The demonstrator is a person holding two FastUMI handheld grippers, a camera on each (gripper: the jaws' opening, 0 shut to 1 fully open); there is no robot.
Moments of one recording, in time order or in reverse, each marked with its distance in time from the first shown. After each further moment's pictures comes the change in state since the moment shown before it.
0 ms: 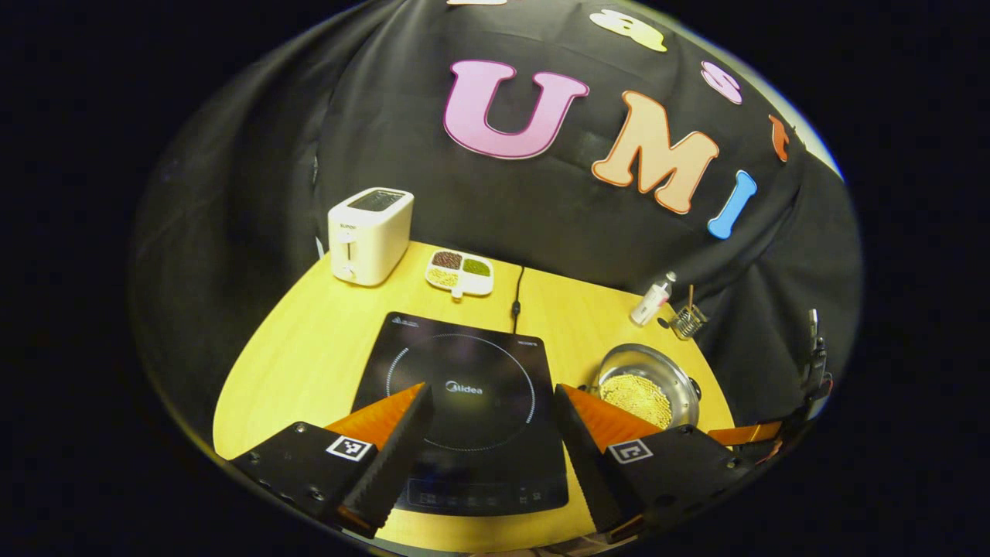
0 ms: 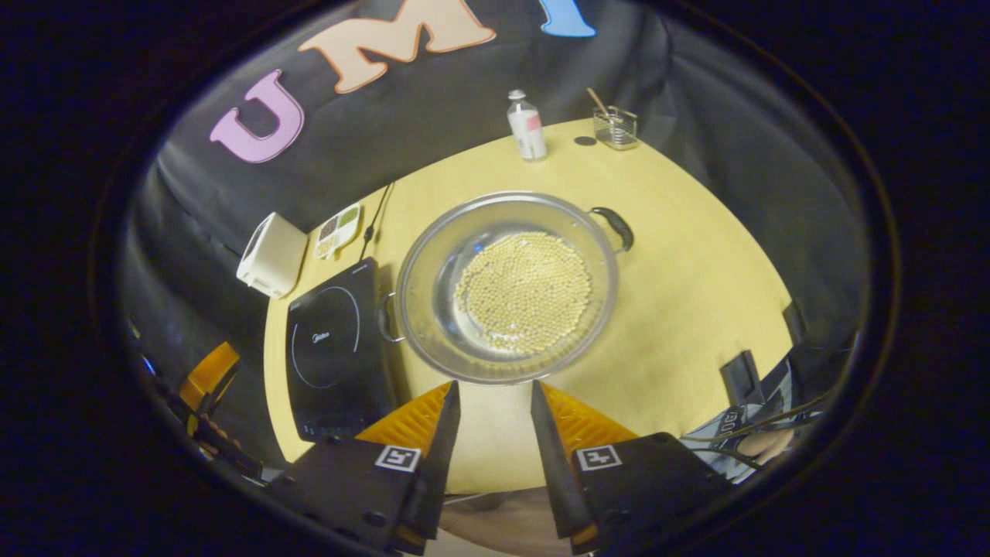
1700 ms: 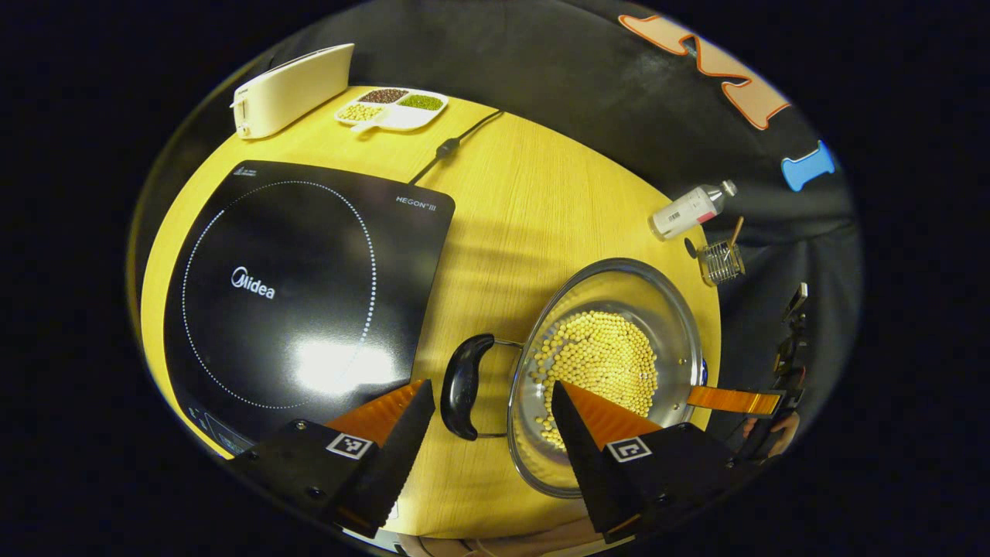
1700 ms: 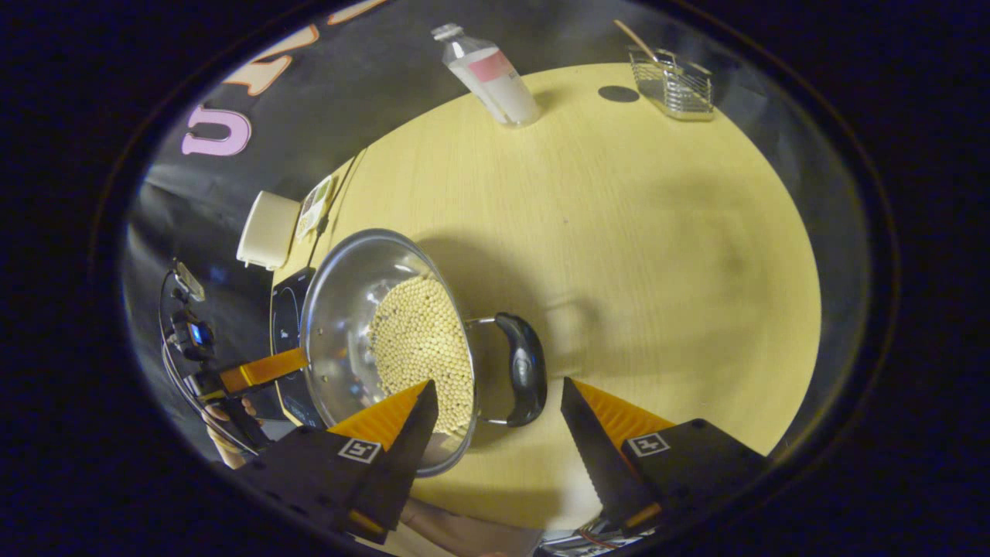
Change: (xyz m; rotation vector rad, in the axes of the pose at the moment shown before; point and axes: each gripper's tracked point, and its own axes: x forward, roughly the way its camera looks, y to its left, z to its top) left arm 0.168 -0.129 -0.123 -0.201 0.544 0.058; right arm 0.158 -0.115 0.125 -0.151 0.386 0.249
